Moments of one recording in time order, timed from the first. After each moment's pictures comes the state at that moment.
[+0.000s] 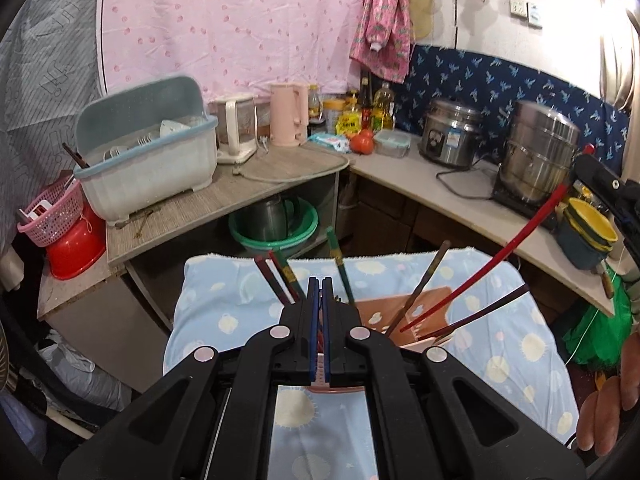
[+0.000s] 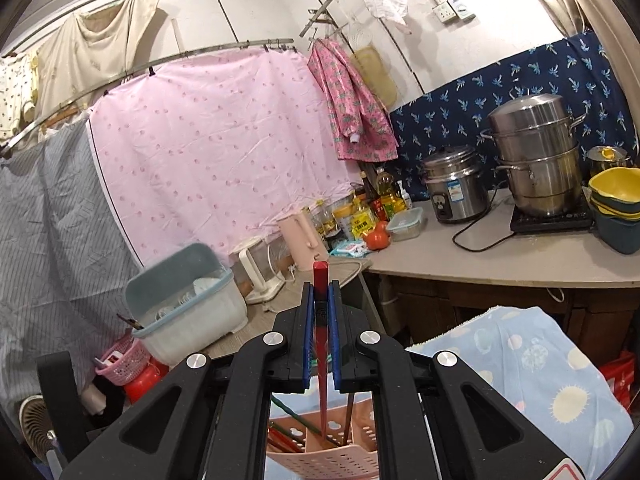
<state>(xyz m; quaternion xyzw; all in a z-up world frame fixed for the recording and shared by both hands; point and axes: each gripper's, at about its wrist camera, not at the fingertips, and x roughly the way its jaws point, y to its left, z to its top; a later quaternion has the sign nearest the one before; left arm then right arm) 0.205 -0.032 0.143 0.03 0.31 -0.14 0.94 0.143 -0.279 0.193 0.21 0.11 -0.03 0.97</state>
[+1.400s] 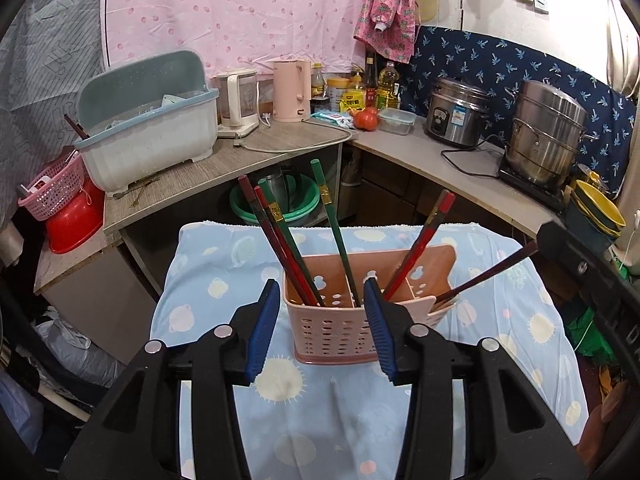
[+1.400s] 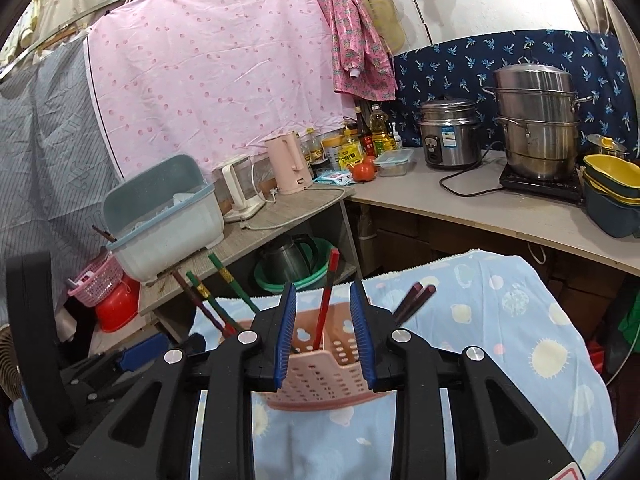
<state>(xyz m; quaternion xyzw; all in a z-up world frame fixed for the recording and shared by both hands) 0.182 -0.045 0.109 0.02 0.33 -0.13 0.94 0.123 -0.247 0.133 0.15 0.23 -0.03 0.96</state>
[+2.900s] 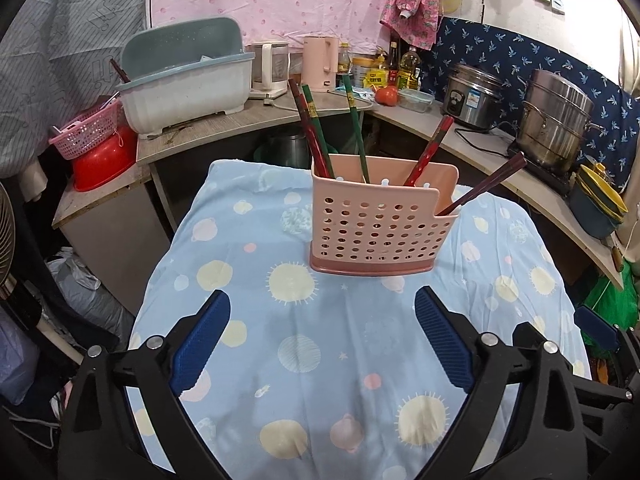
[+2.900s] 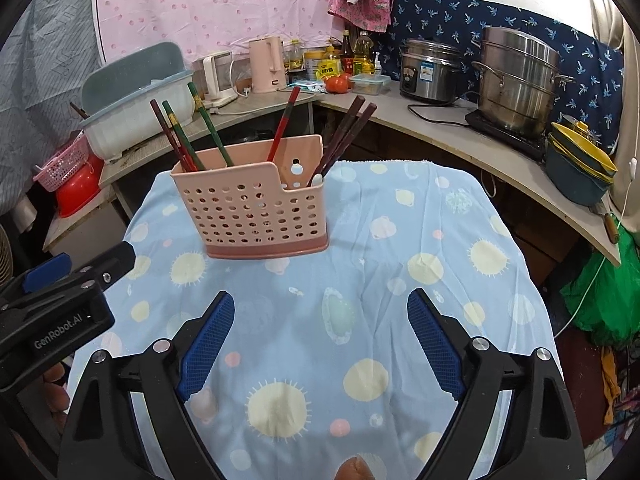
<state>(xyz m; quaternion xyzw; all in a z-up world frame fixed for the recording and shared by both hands) 0.089 -0.021 0.060 0.00 0.36 -0.08 0.93 0.041 -0.229 0.059 0.05 0.37 -0.08 0.92</state>
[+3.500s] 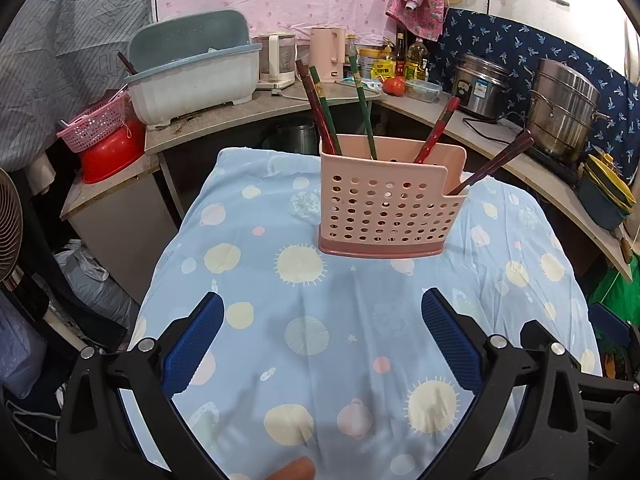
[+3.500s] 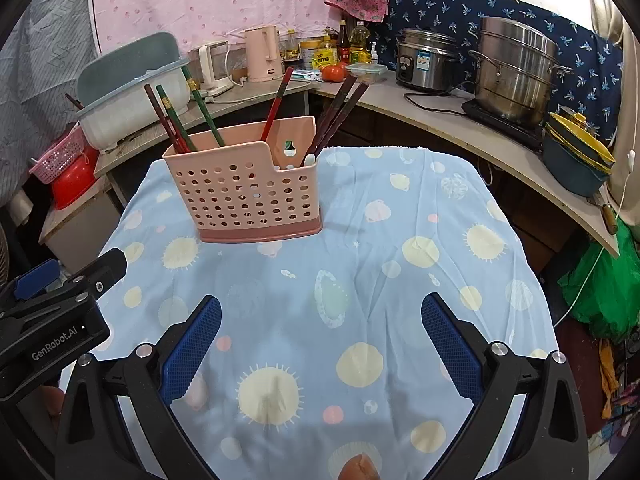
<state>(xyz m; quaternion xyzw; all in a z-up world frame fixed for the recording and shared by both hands) 0.079 -0.019 0.047 0.00 0.37 -0.07 0.93 0.036 -0.231 0.047 0.05 0.39 -0.08 0.92</state>
